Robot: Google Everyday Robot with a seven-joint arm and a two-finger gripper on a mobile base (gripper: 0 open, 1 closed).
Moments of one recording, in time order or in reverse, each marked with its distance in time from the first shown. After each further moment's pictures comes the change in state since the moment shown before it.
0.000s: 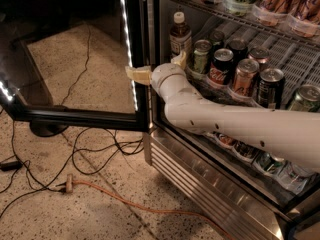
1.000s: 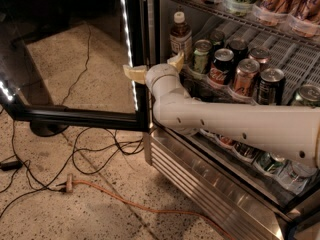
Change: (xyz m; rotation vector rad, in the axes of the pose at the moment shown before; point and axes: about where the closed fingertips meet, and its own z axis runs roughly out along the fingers) arm 0.010 -0.002 0.017 0.086 -0.010 -0.020
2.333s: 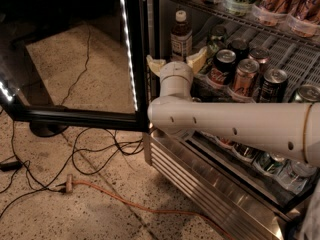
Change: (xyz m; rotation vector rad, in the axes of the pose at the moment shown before) arm -0.014 -0.078 -0.017 0.387 -0.067 -0.120
